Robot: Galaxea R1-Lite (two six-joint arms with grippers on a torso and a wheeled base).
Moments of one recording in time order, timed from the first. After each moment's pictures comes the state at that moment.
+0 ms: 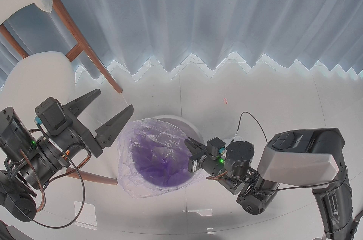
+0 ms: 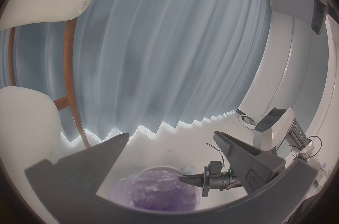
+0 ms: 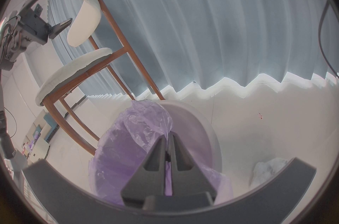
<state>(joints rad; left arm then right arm) -0.44 1.51 -0.29 -1.40 -0.19 -0.04 0.57 2.47 -0.87 -1.55 -0.08 0.07</state>
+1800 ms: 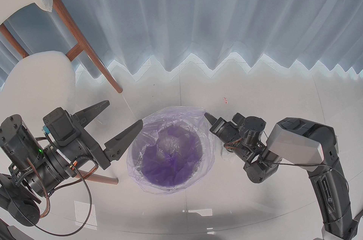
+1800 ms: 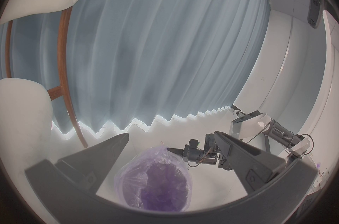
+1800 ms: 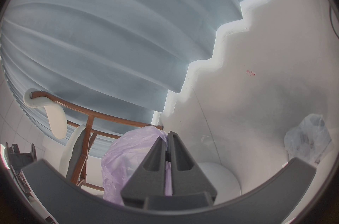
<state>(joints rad) -0.49 1.53 -0.26 -1.40 -0.19 -0.04 0.32 2.62 -1.21 -1.46 0.13 0.82</state>
